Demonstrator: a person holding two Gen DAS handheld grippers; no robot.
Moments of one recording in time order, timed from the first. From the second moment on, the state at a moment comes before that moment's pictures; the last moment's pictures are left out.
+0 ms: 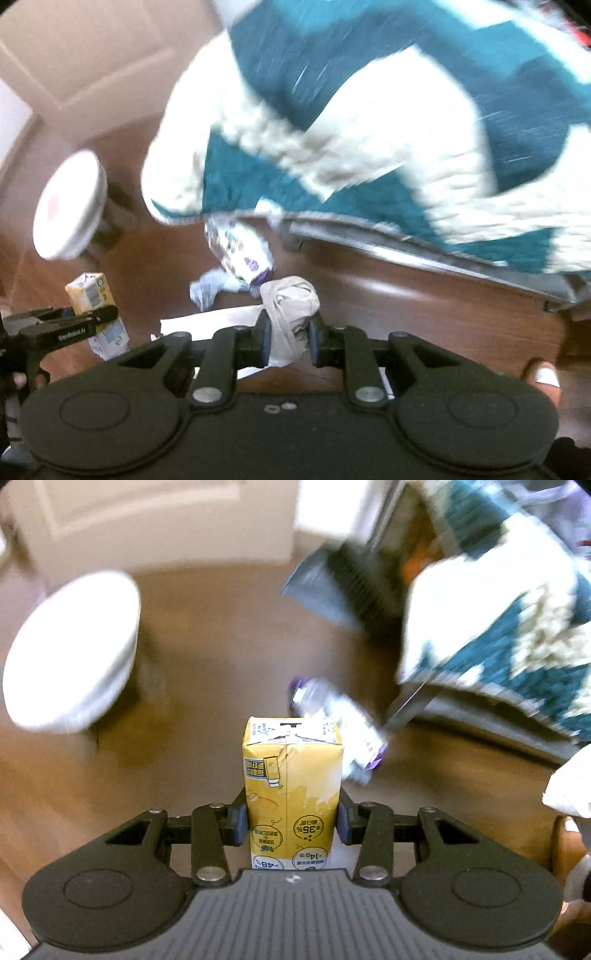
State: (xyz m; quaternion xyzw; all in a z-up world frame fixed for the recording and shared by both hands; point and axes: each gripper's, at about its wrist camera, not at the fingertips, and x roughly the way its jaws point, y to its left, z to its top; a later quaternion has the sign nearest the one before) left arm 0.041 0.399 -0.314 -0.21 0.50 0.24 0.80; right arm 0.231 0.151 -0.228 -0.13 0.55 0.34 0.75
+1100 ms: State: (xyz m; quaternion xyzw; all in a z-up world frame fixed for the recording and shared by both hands) left arm 0.257 -0.110 0.161 0.04 0.29 -0.12 0.95; right arm 0.238 -0.331 0.141 -0.02 0.31 0.16 0.94
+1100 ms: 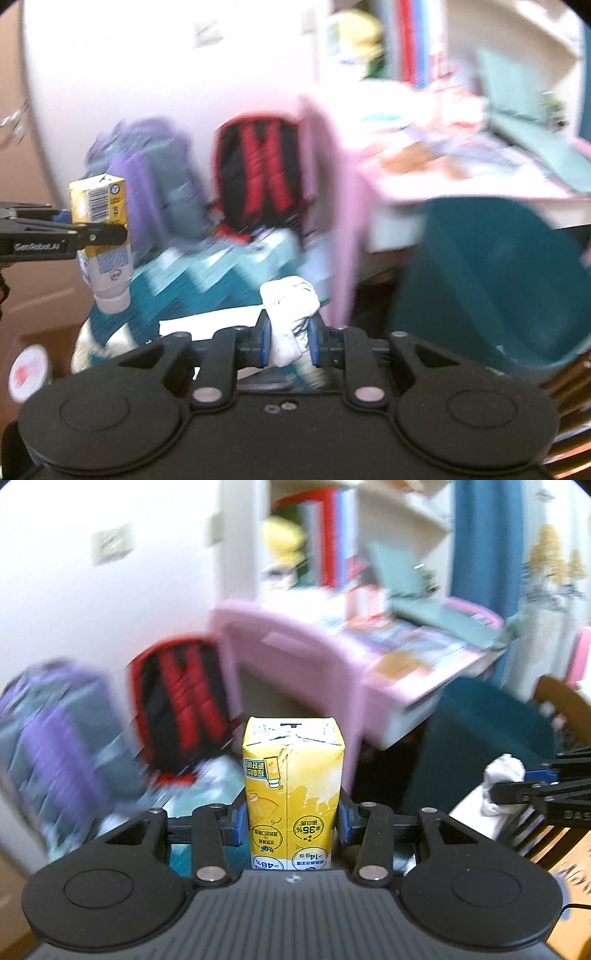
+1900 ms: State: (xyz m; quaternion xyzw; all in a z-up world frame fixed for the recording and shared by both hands) left arm 0.359 -0.409 0.185 0.11 0.30 -0.25 0.91; right arm 0.309 -0.504 0.139 -0.01 0.33 0.02 0.94
